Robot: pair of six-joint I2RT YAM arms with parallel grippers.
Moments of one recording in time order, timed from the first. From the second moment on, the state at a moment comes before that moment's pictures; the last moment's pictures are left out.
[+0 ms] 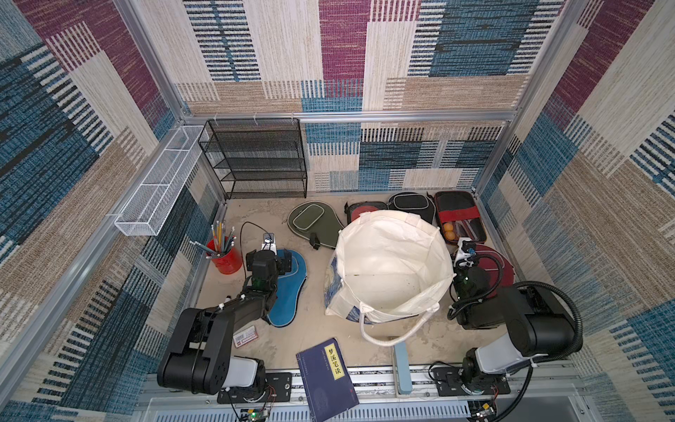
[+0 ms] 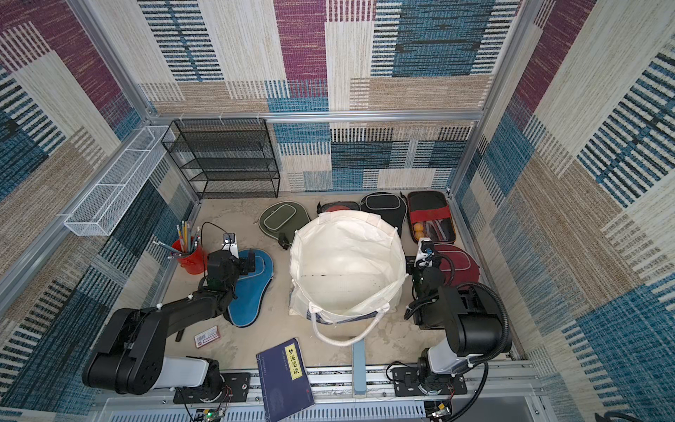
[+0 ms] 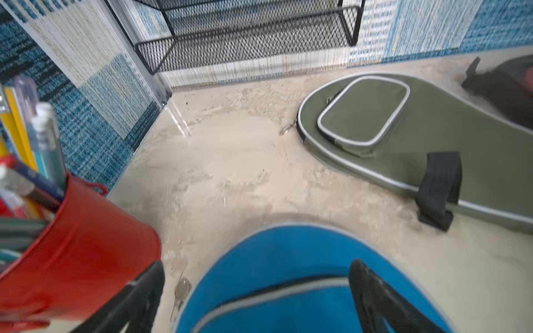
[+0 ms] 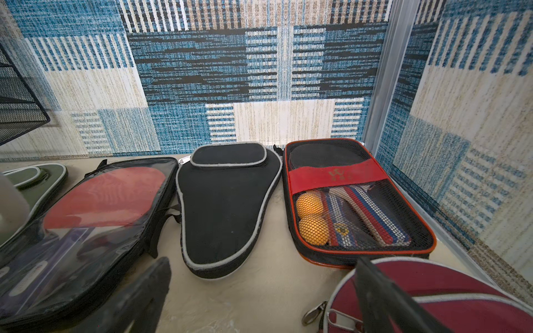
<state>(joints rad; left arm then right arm) -0.15 1.42 0.48 0.54 -0.32 0.05 -0.01 1.55 0.19 1.31 0.01 0.04</state>
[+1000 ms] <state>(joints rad) 0.00 1.54 0.42 0.72 -0.18 0.00 -0.01 1.55 0.20 1.31 -0.02 0.02</state>
